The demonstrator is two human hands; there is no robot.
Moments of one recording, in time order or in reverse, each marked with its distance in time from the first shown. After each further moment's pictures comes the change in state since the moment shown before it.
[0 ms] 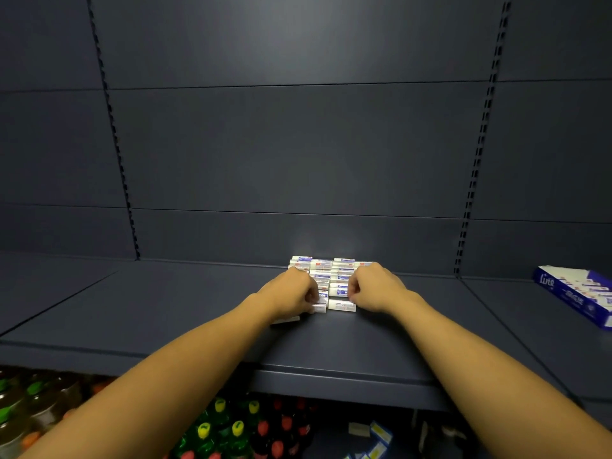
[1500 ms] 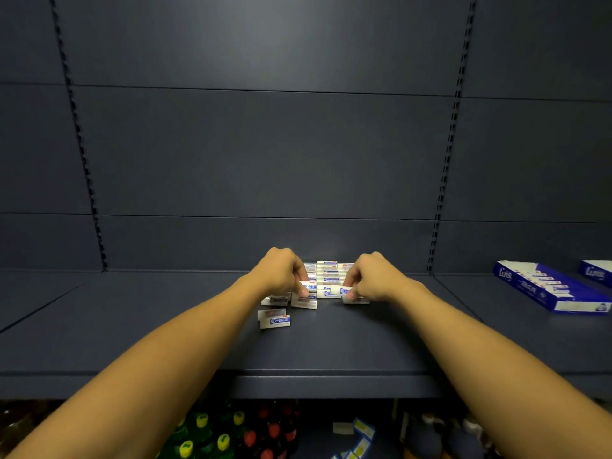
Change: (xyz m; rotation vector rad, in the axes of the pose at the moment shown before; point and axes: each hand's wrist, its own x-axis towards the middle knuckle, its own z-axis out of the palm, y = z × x) left_hand 0.011 0.001 -0.040 -0.290 0.040 -0.099; right_hand -0.009 0.005 -0.025 0.140 0.035 0.086
